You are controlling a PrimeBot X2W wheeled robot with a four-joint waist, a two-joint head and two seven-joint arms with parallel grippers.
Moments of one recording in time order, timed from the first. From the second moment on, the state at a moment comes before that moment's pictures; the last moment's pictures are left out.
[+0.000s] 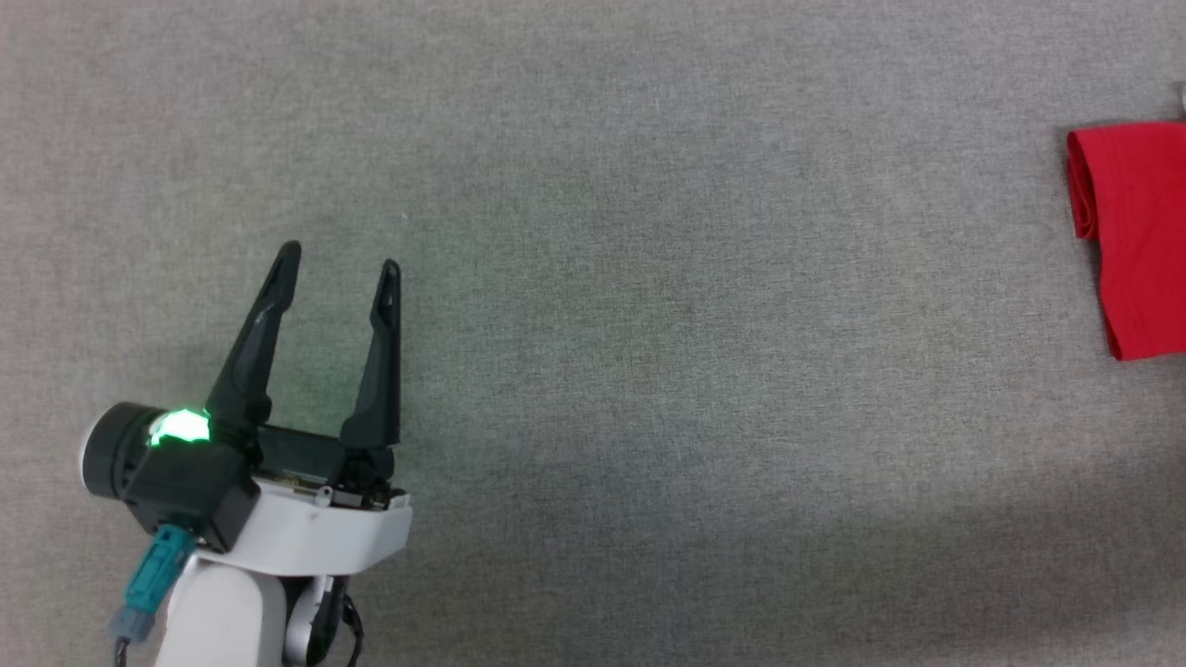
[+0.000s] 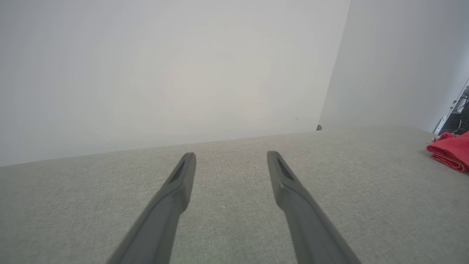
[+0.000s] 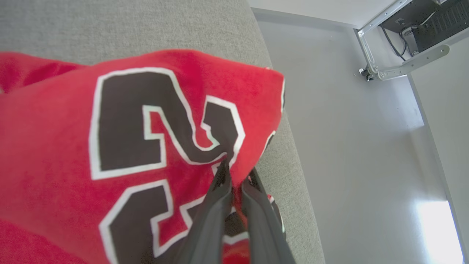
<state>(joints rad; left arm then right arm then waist) -0.23 0.16 -0.06 -0.13 -0.13 -0.12 -0.26 -0.87 -0.64 -0.06 0.81 0.24 0.13 0.44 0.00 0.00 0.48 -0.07</state>
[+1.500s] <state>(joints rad) -0.09 0.14 0.02 0.16 -0.17 -0.11 -0.26 -0.39 -0.34 0.26 0.50 0.47 0.13 -0.04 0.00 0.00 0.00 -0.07</state>
